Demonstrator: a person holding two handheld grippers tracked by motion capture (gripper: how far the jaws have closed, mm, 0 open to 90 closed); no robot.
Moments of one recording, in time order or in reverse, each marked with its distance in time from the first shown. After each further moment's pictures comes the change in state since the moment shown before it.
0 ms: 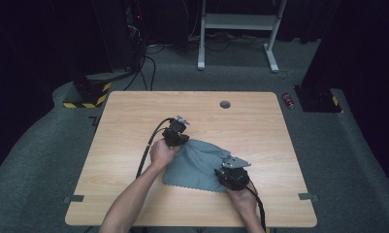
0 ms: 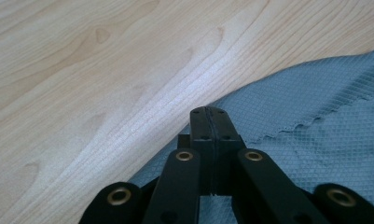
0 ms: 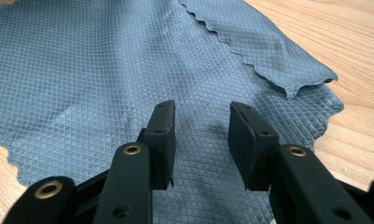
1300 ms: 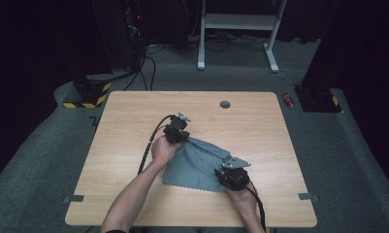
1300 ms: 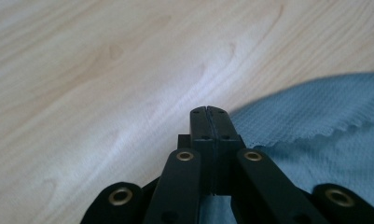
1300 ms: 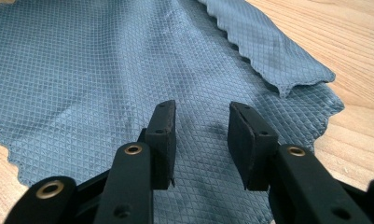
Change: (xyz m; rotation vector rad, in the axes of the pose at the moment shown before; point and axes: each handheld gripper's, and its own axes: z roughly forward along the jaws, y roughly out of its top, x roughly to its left) left arm 0.005 0.016 0.004 -0.025 0.040 0.002; right arm 0.001 0.000 0.000 0.000 -0.002 0.001
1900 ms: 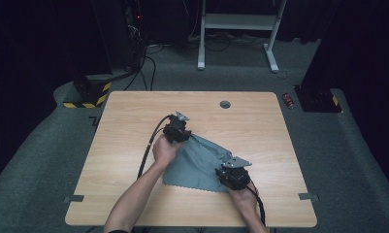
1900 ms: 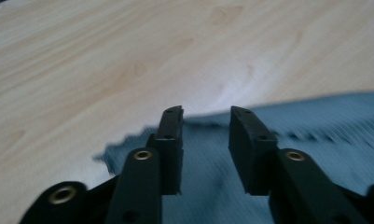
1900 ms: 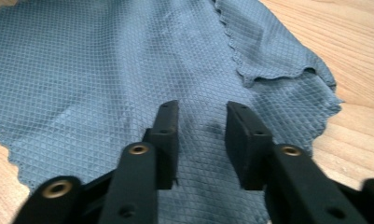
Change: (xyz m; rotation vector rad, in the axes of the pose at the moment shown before) left arm -0.009 -0.023 -0.013 -0.081 0.057 -0.013; right arm -0.004 0.000 -0.001 -0.003 0.015 0.013
